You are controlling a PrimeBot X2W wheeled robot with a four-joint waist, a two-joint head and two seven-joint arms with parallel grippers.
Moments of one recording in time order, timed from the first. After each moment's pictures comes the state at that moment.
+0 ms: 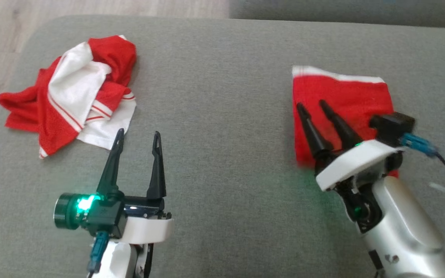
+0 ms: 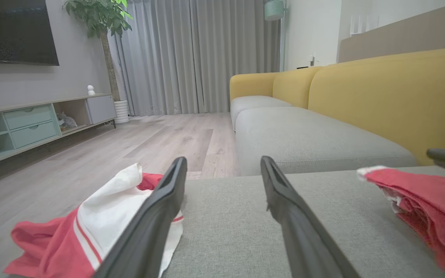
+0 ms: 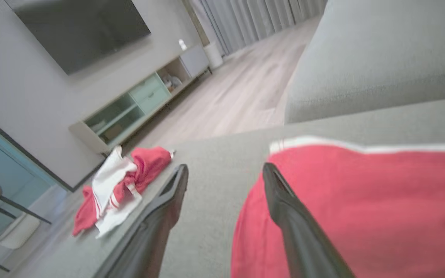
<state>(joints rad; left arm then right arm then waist) -0.12 0.05 -0.27 0.08 -0.07 0.11 -0.26 -0.36 -0.15 0.35 0.32 0.62 0.13 0.02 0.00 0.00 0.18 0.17</state>
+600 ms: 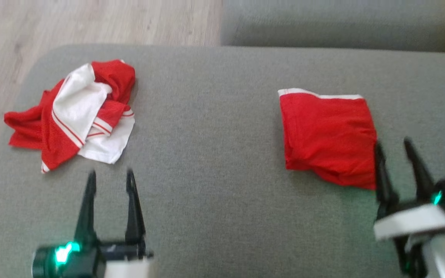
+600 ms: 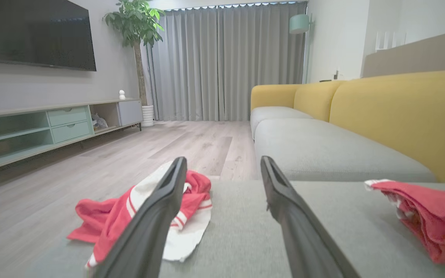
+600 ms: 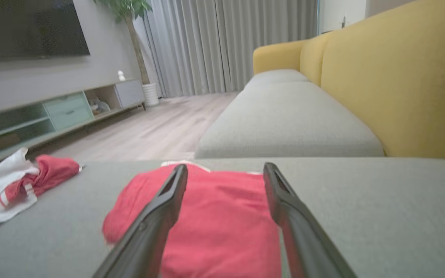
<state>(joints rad) 0.09 0.05 -0.19 -0.09 -0.08 0.17 -0.26 -0.08 -0.21 0.08 0.22 0.33 0.13 -0.25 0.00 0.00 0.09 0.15</state>
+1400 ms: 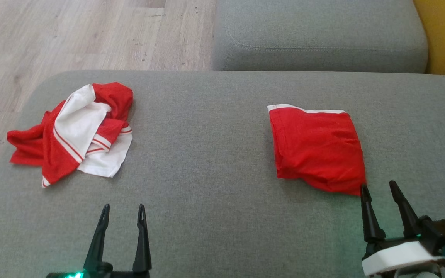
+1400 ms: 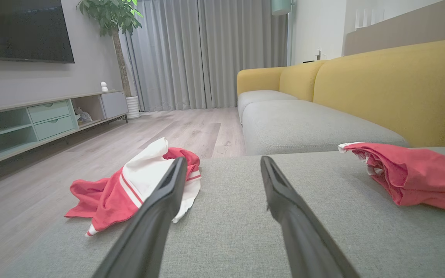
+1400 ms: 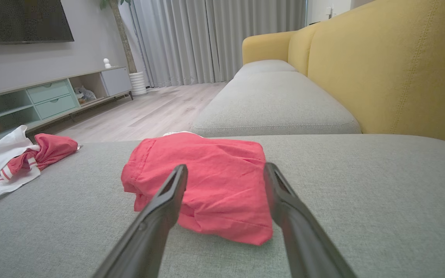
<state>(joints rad) 0.23 0.06 -0.20 -0.03 -0.02 0.13 -0.26 0.10 -0.10 0.03 0.22 0.18 0.13 -0.25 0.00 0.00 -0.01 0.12</state>
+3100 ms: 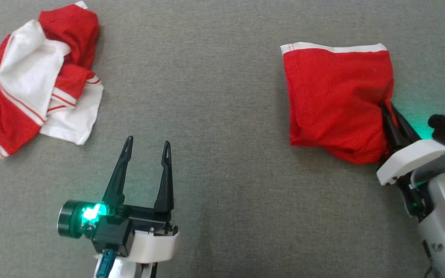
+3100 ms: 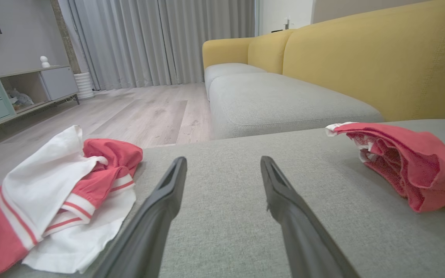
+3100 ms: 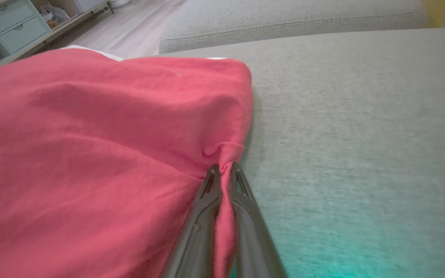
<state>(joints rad) -0.04 0.05 -0.29 -0.02 -0.02 0.11 -0.26 -0.39 -0.29 0.19 0.53 0.42 0.13 -0.07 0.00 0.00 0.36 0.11</state>
